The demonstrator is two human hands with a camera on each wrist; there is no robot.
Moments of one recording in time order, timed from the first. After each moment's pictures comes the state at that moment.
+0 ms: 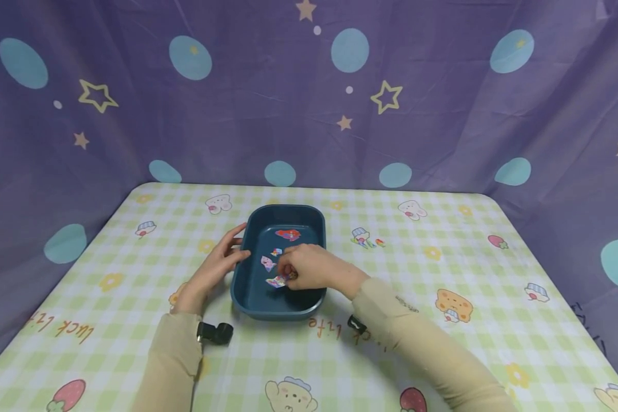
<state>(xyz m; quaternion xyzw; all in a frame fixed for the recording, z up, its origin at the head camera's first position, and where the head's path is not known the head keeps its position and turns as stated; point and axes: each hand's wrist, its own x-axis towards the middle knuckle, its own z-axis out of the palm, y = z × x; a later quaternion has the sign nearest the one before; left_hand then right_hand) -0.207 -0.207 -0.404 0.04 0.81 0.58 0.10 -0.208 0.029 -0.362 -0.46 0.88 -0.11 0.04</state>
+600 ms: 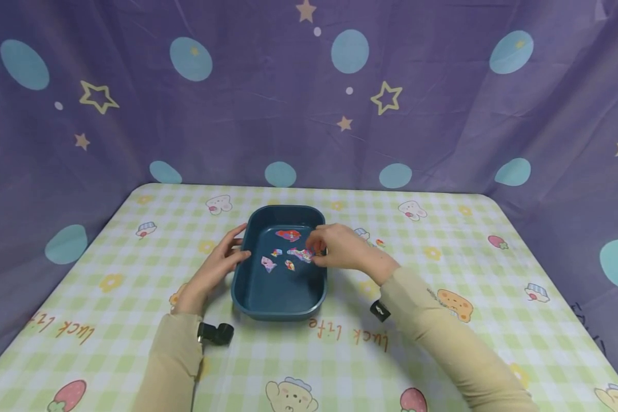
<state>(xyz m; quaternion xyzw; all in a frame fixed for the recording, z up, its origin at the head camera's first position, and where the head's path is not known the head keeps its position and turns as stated) -0.210 -0.210 -0.410 0.03 0.81 0.57 0.10 -0.229 0.077 -0.346 -0.41 0.90 -0.17 -0.01</state>
